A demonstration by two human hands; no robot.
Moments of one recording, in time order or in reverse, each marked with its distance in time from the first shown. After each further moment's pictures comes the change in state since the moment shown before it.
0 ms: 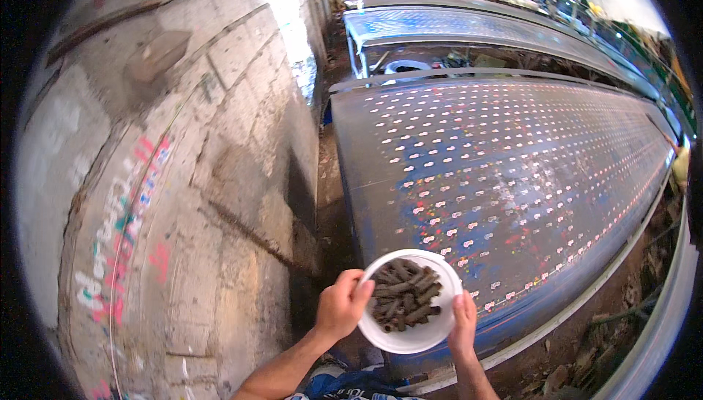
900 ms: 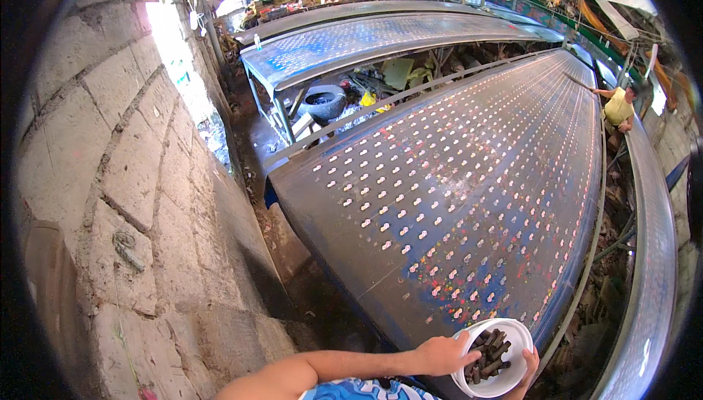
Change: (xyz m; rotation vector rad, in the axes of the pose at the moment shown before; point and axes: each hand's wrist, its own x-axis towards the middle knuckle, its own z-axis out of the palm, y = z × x) left_hand 0.249 -0.026 0.050 0.152 -1.330 0.481; right_hand 0.026 -0.001 0.058 0.070 0.763 -0.038
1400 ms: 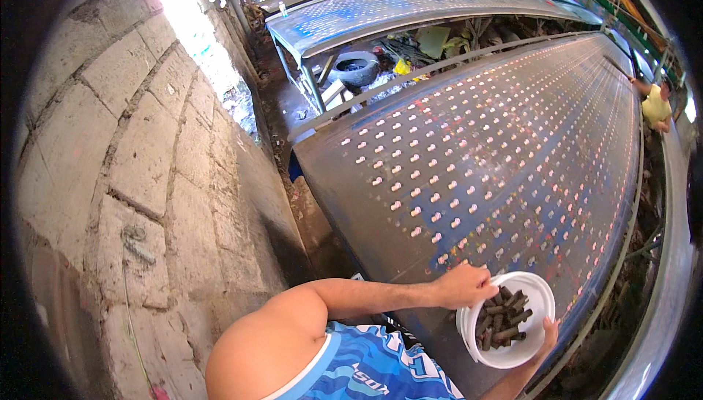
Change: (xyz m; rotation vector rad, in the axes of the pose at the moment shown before) left_hand 0.070 -0.057 -0.146 -0.157 0.164 0.153; right_hand 0.081 -0.012 0.110 0.029 0.196 -0.042
